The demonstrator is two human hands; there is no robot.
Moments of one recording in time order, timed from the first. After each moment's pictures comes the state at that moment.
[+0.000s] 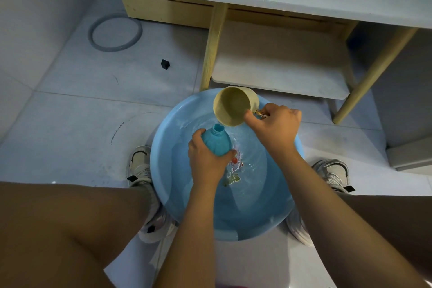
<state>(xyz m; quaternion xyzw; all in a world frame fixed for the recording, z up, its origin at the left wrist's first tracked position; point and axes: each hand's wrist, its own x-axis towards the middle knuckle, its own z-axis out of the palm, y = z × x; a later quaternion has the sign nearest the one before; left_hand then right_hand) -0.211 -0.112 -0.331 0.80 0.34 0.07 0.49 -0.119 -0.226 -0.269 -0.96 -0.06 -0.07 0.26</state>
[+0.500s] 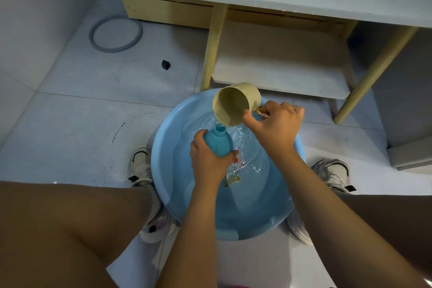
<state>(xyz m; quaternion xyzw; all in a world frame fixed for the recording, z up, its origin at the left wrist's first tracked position) -0.213 -0.114 -0.328 0.80 0.33 0.05 0.49 -0.122 -0.222 -0.271 -0.95 -0.08 -0.18 0.26</state>
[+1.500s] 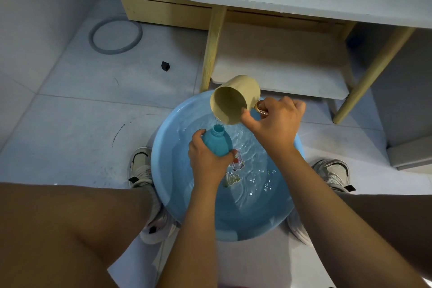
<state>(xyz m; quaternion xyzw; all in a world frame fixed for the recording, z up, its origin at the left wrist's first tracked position) -0.212 -0.115 -0.324 0.80 0.34 0.06 0.49 -0.119 -0.221 -0.265 -0.92 -0.13 -0.26 0.26</state>
